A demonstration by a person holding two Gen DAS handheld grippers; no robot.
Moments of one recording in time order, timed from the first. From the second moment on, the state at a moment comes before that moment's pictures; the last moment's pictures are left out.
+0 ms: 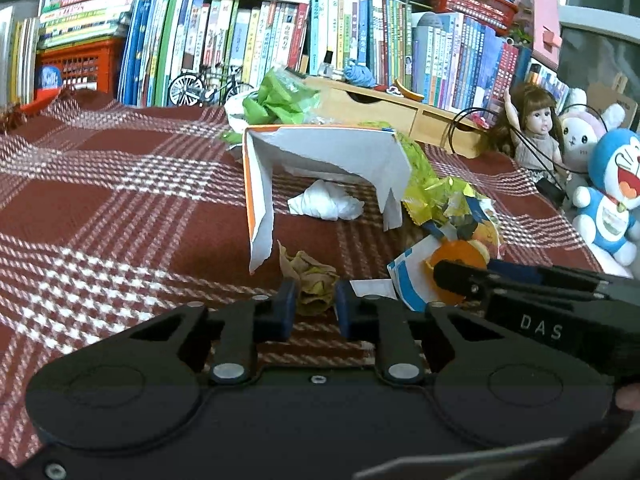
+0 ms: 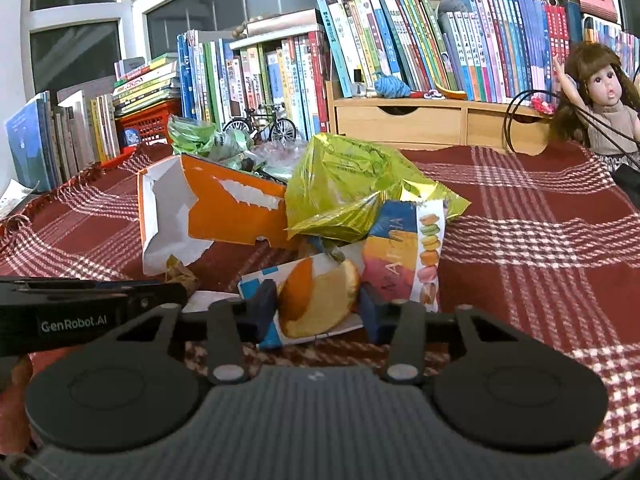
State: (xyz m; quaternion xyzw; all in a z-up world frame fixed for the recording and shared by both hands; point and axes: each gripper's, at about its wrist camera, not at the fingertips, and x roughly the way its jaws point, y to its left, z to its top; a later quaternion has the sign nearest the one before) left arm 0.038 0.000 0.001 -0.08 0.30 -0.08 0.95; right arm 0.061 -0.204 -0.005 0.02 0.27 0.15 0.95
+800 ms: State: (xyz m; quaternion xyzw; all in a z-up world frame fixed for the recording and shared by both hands) left arm -0.019 -0.002 0.024 -0.06 0.27 -0.10 0.95; right arm 0.015 -0.209 0.013 0.03 0.24 0.18 0.95
